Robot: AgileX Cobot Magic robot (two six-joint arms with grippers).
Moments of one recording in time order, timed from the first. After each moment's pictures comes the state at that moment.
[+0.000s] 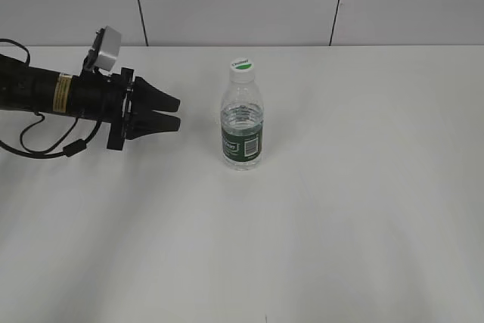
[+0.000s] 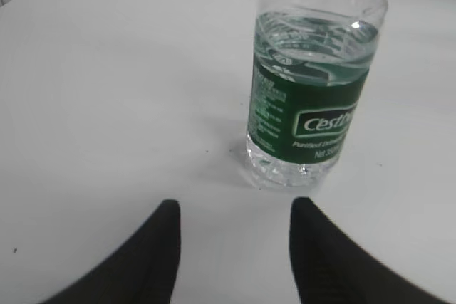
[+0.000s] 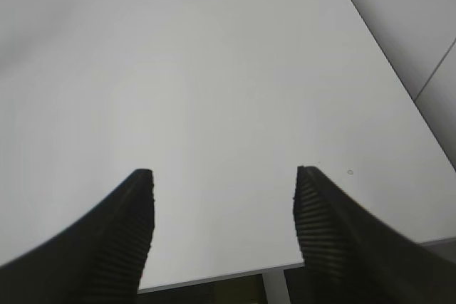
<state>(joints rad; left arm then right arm) 0.00 2.33 -1.37 1.74 -1.21 -0.80 0.00 -0.01 -0.51 -0.07 1.09 -0.04</state>
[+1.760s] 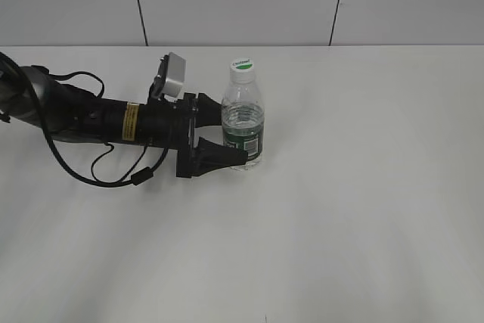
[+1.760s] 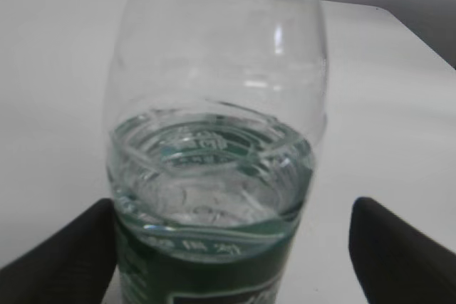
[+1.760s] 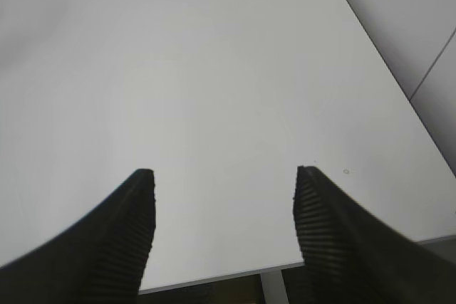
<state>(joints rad) -0.23 2.39 -1.32 1.49 -1.21 -0.72 0.00 -0.01 -0.51 -0.08 1.09 -0.03</state>
